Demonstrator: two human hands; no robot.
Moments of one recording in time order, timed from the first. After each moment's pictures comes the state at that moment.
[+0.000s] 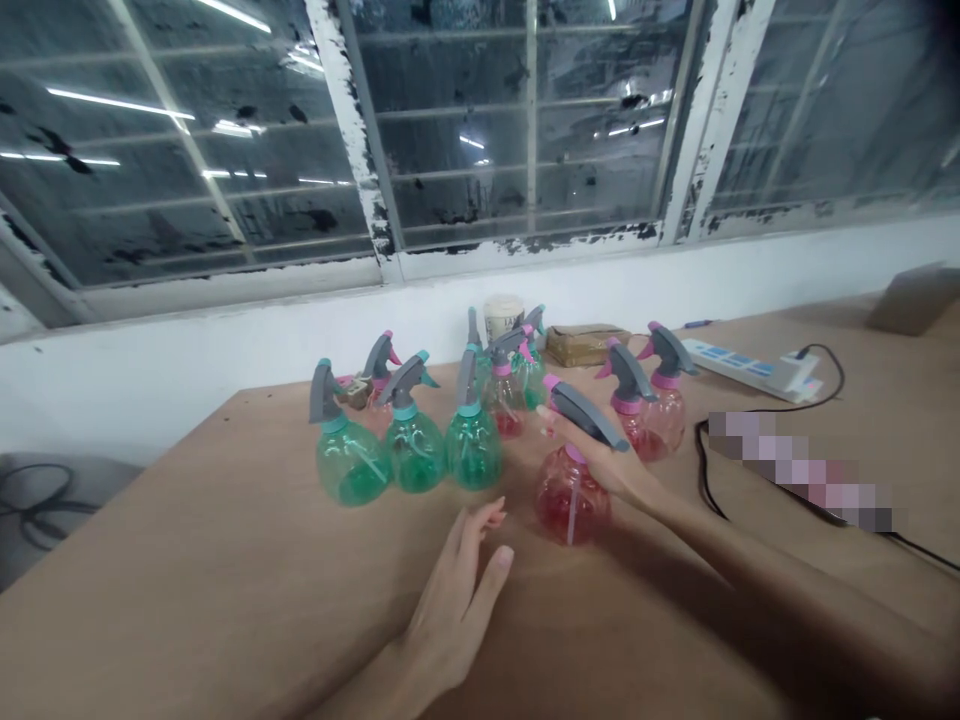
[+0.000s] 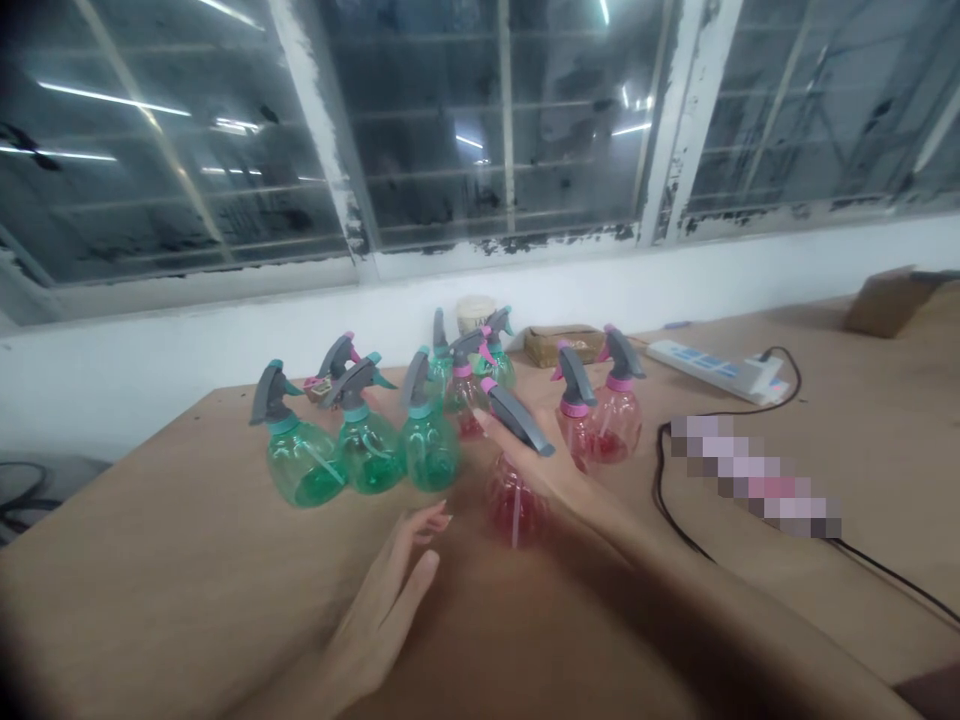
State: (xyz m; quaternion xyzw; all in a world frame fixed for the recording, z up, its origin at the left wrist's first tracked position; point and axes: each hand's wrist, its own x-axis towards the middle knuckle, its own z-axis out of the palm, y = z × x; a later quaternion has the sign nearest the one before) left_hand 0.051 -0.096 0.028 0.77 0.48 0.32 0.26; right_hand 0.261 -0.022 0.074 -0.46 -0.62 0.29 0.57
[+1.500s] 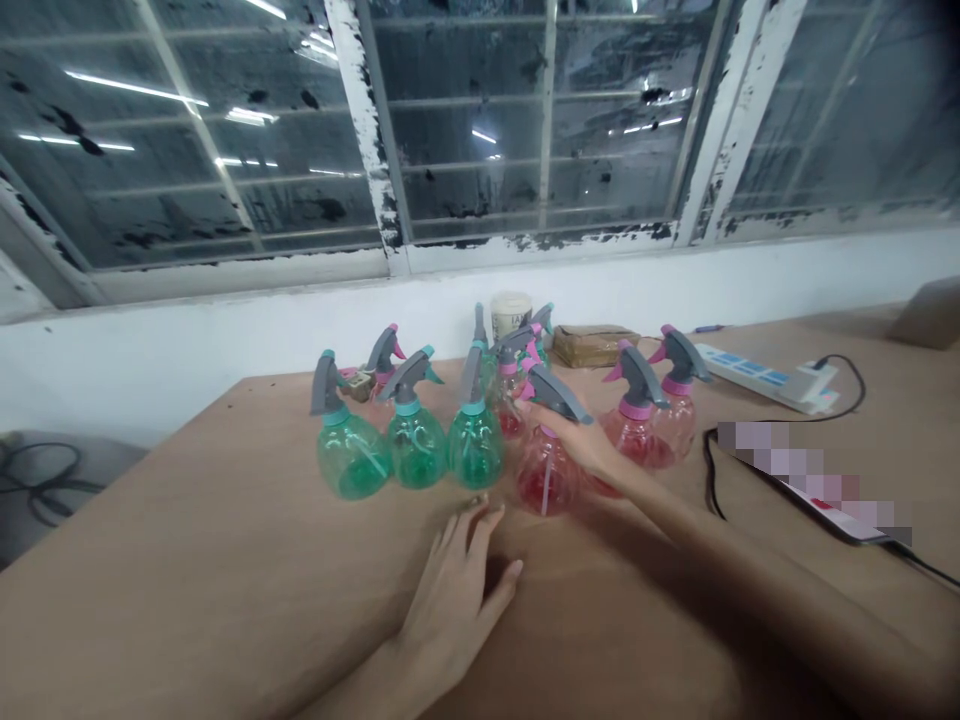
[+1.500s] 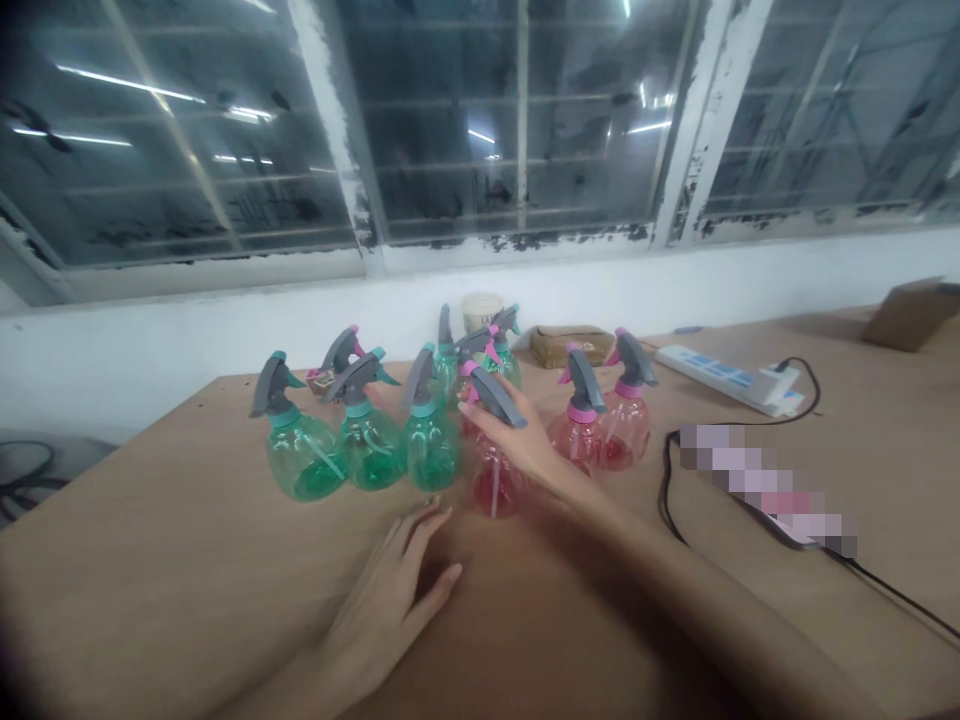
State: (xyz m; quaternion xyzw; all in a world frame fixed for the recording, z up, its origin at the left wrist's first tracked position) left_hand 0.052 -0.087 0.011 0.83 0.50 0.24 0.12; right_hand 0.245 0.011 0.078 -0.38 -0.66 0.31 0.57
